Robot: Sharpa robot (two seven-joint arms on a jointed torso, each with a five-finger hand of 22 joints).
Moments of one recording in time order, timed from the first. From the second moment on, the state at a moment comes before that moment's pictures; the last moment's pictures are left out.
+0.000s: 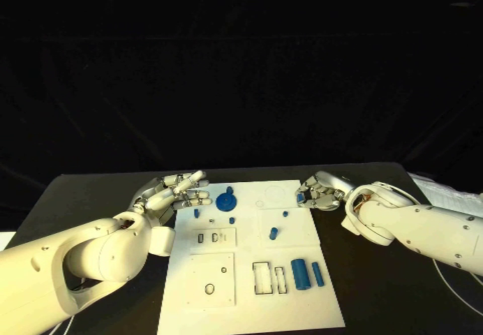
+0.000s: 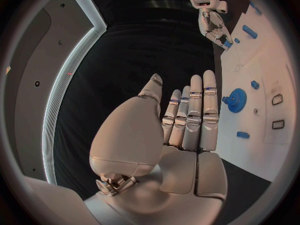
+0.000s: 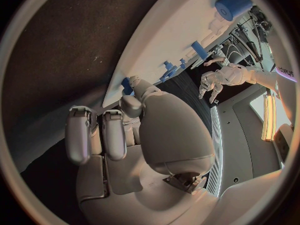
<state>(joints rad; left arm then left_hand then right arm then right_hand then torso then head) 1.19 -0.90 0.02 1.70 0.12 -0.37 0.37 1.42 -0.05 0.01 0.15 0.10 0.98 0.20 0.08 0.07 1.06 0.15 0.13 0.07 1.19 0.08 0.21 0.30 0.17 1.13 0.18 0.32 0.18 1.21 -0.90 -0.03 1.32 -1.21 -0.34 0.05 1.38 -0.08 0.29 0.02 0.11 1.07 0.12 0.11 0.08 1.33 0.04 1.02 1.10 1.47 -0.03 1.46 1.31 0.08 1.41 0.09 1.47 1.30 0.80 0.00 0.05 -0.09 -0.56</state>
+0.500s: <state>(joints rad) 1.19 -0.90 0.02 1.70 0.12 -0.37 0.37 1.42 -0.05 0.01 0.15 0.10 0.98 0.20 0.08 0.07 1.06 0.15 0.13 0.07 1.19 0.08 0.21 0.30 0.17 1.13 0.18 0.32 0.18 1.21 -0.90 -0.03 1.33 -1.23 -0.37 0.04 1.37 -0.05 0.32 0.00 0.06 1.11 0.11 0.14 0.08 1.35 0.00 1.04 1.12 1.47 -0.05 1.47 1.31 0.08 1.41 0.06 1.47 1.31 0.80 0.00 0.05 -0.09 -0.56</state>
